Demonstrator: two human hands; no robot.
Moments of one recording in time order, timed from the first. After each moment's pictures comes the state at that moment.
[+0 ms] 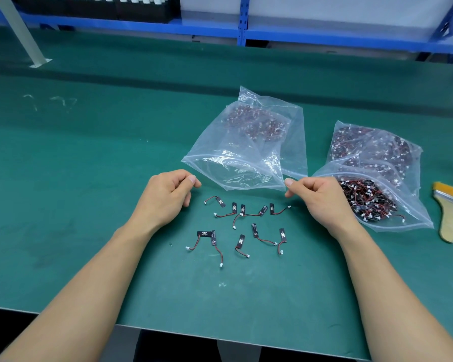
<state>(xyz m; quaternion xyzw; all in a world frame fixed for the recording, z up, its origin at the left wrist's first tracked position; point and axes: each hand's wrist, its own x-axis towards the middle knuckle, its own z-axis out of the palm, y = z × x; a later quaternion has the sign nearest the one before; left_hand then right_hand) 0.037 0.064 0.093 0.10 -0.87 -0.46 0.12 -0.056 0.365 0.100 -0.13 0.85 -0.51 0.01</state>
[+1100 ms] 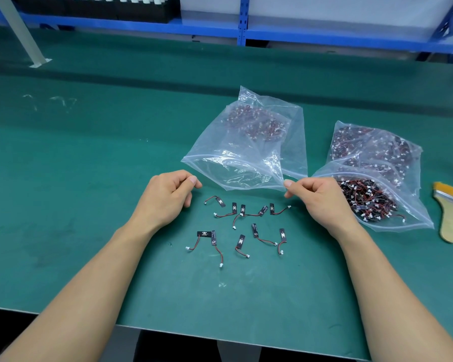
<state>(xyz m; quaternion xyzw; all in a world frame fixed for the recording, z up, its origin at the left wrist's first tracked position) 0.037 0.062 0.091 0.10 -0.88 -0.45 0.12 -0.051 0.362 0.106 -0.11 0.86 -0.50 0.03</state>
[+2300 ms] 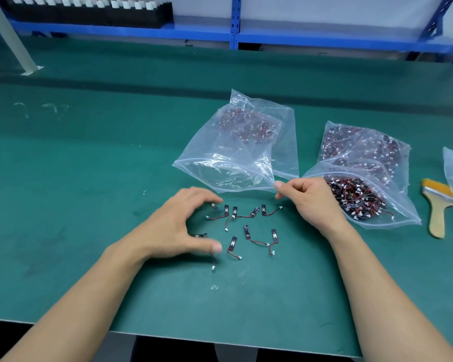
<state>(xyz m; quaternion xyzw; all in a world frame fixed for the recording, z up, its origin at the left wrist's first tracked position) 0.063 0.079 0.099 -0.14 -0.93 -0.34 0.00 -0.053 0.362 0.102 -0.13 0.85 -0.51 0.03</state>
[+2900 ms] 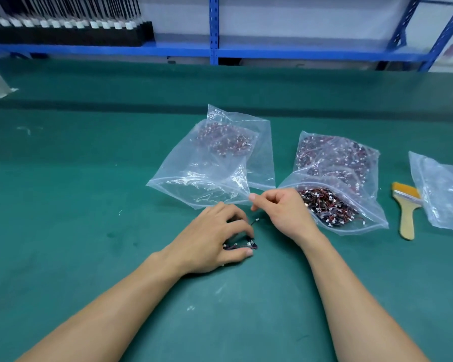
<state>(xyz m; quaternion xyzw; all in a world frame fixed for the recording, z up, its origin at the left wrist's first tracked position) 0.023 0.169 0.094 -0.28 -0.93 -0.21 0.07 -0.057 0.365 0.093 -0.15 0.84 -0.53 0.03</state>
